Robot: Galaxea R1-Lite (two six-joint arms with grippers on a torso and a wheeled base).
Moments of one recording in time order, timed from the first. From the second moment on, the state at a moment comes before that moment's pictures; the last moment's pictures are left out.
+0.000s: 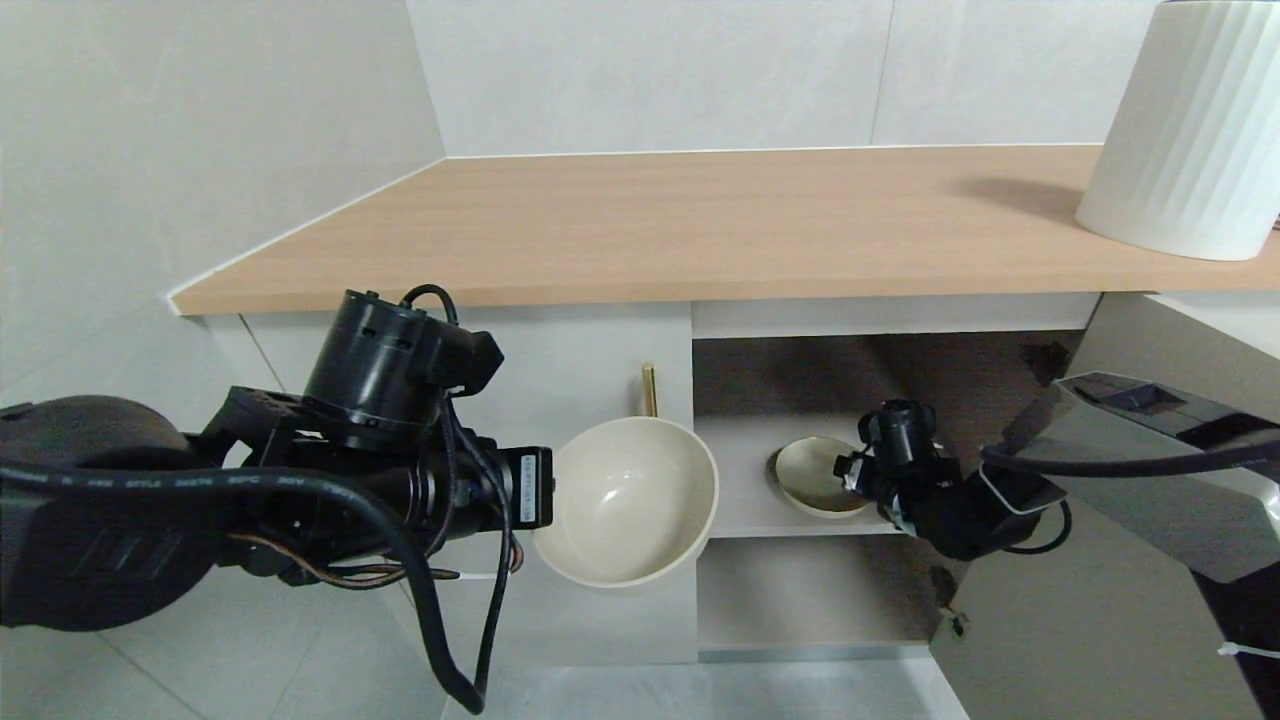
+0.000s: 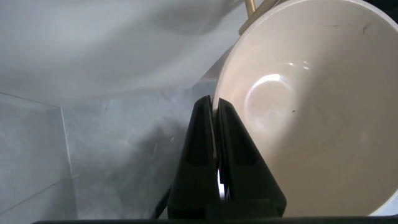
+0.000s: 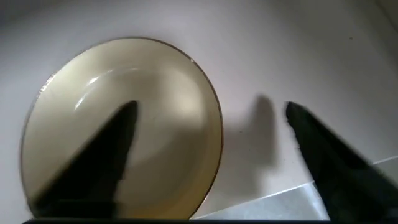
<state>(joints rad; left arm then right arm) -0.56 1.64 -0.97 0.02 0.12 -0.43 0.33 2.45 -1.24 -0.64 -0.45 0.49</state>
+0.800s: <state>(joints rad) -0.72 1.84 -0.92 0.04 0.31 -0.26 0.55 1.85 -0.95 -0.13 -0.08 0.38</state>
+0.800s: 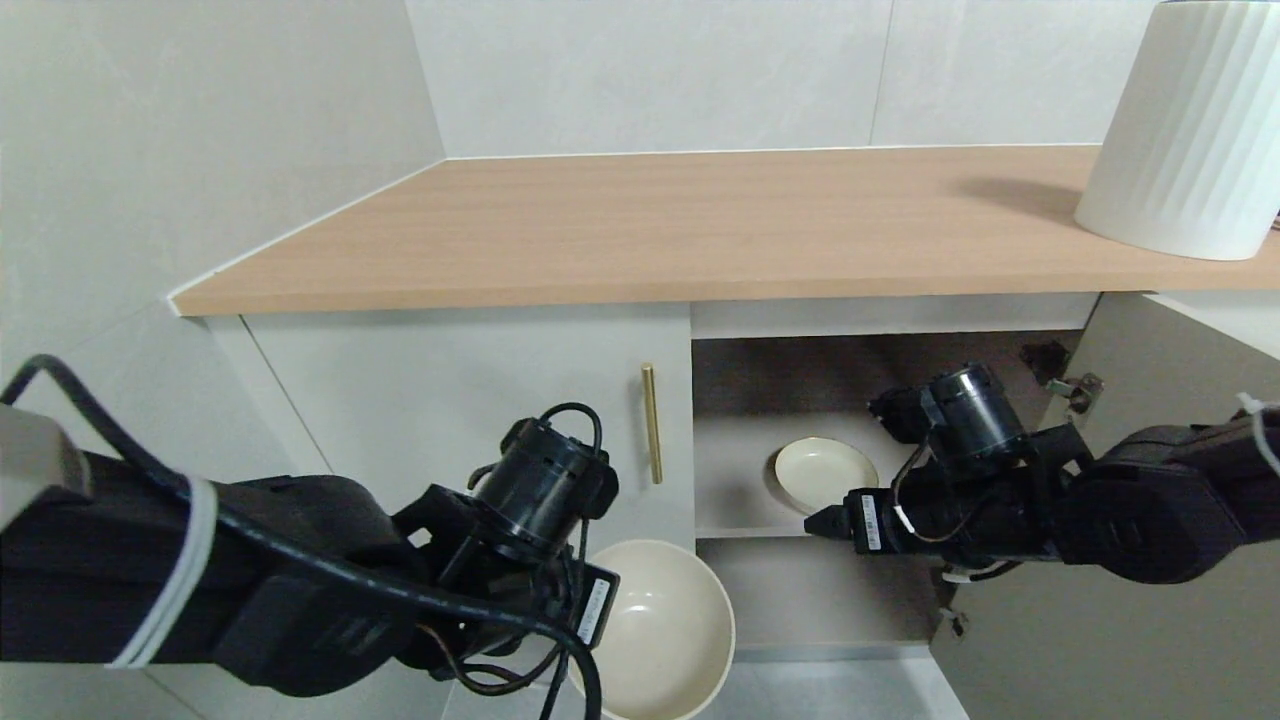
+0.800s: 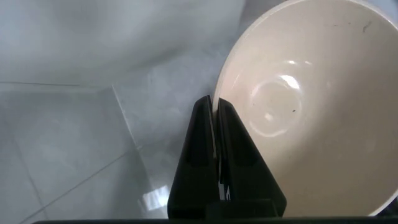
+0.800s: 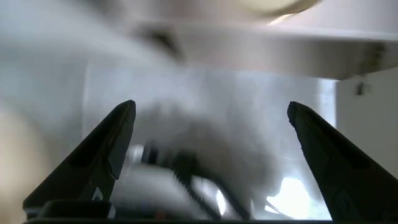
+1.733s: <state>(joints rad) -0.83 1.94 -0.96 -0.07 0.33 -0.27 0.73 1.90 -0.90 -0.12 -0.09 0.37</state>
